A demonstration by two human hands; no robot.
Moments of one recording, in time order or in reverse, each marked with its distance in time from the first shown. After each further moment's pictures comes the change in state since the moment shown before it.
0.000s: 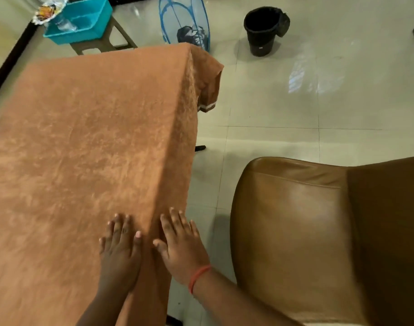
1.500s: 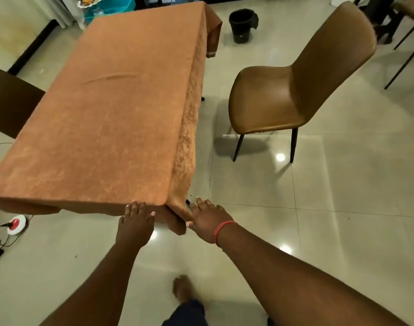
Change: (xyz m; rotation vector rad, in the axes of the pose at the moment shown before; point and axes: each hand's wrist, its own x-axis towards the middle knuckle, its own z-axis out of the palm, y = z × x) left_hand -0.546 -0.393 0.059 0.216 -0.094 0.164; right_hand -0.549 -0.174 0.370 -0.339 -0.175 0.161
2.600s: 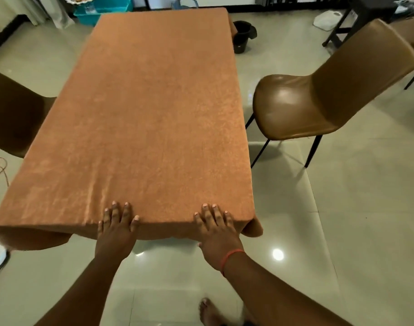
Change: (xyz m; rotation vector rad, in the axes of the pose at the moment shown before) left_hand 0.151 -0.299 -0.025 -0.049 0.031 0.109; right_hand 0.154 -0.225 0.077 -0.264 0.250 0.168
